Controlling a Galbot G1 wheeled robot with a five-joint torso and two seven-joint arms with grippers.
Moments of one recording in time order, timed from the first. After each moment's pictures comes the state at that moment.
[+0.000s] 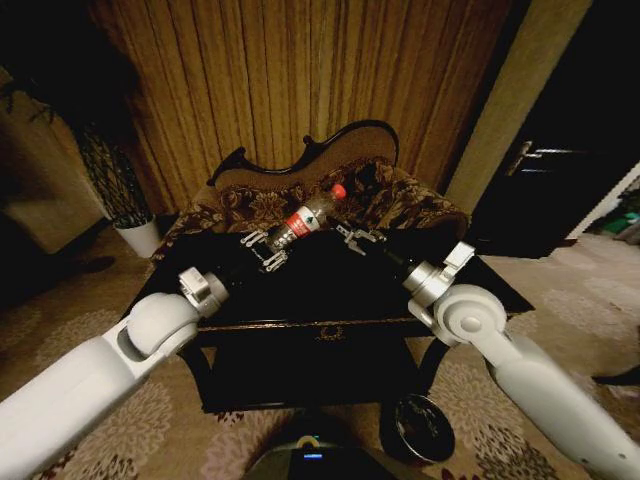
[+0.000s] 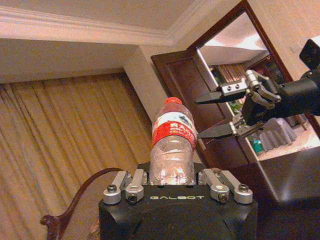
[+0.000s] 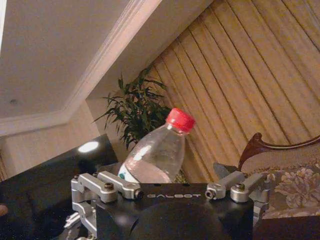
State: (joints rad) left arm 0.75 -0.56 -0.03 -2.25 -0.62 0.12 0.03; right arm -0.89 0.73 0.26 2.25 1.47 -0.18 0.07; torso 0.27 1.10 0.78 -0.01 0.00
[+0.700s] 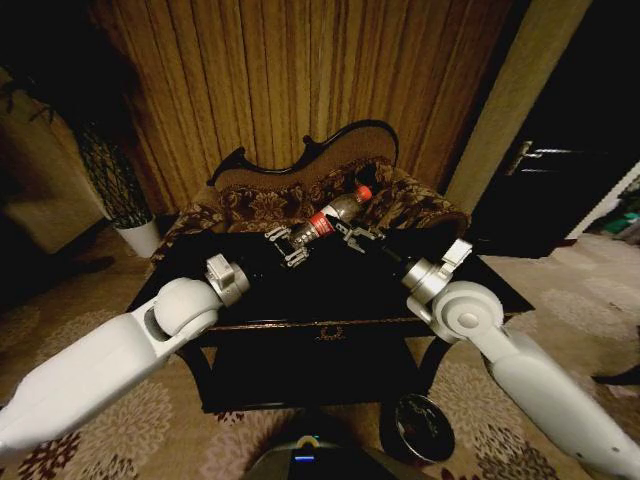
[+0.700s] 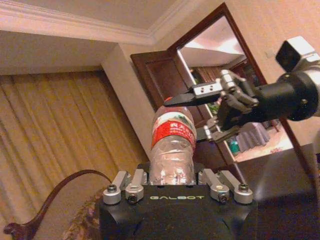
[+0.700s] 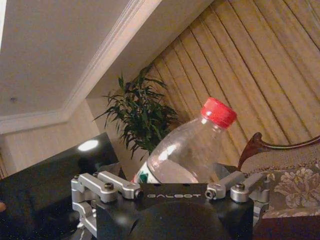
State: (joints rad) left arm 0.56 -0.60 0.19 -2.21 -0.64 0.14 0.03; right arm -0.88 0.73 0.25 2.25 1.46 -0.19 0.07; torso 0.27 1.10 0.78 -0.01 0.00
